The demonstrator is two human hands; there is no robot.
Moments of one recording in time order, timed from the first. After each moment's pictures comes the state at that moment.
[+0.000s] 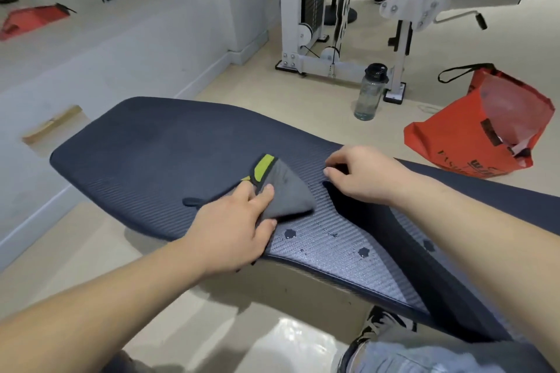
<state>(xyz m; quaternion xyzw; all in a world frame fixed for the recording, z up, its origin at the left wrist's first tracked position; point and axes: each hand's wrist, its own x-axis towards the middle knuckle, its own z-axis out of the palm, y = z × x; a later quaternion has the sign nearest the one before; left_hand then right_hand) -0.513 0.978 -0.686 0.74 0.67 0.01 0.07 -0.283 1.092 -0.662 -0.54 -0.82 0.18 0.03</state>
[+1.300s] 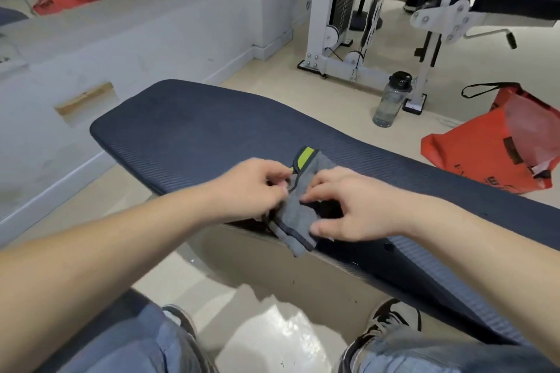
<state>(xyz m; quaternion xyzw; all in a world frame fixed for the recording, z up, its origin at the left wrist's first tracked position) -0.547 0.983 -0.657 0.62 0.66 0.20 0.37 -0.329 1.039 -0.660 -0.31 -0.93 0.20 -0.03</state>
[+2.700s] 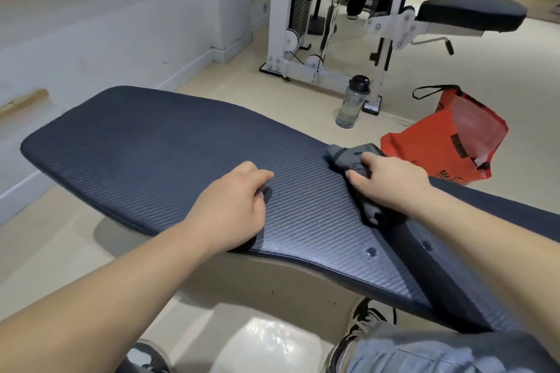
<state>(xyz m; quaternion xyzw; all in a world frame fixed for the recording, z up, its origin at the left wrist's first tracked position) -0.547 0.992 -0.684 0.73 0.63 0.22 0.17 -0.280 1.080 -0.661 -0.65 -0.76 0.03 -0.05</state>
